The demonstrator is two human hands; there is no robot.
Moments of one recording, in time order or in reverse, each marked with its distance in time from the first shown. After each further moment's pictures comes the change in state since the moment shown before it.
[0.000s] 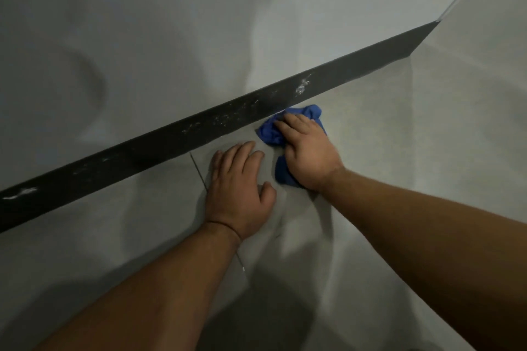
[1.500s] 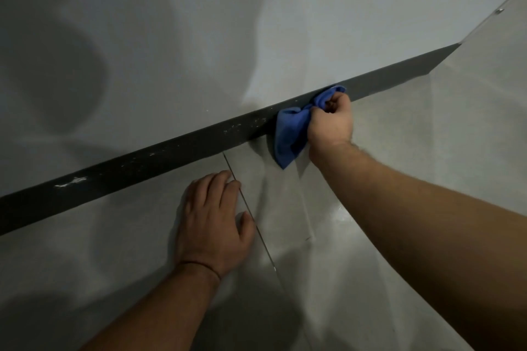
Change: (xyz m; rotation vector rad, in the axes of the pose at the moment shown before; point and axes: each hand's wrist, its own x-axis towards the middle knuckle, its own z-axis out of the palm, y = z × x) left_hand -0.068 -0.078 -0.016 0.119 0.085 -0.065; right_hand 0.064 -0.071 -0.014 1.106 0.636 0.660
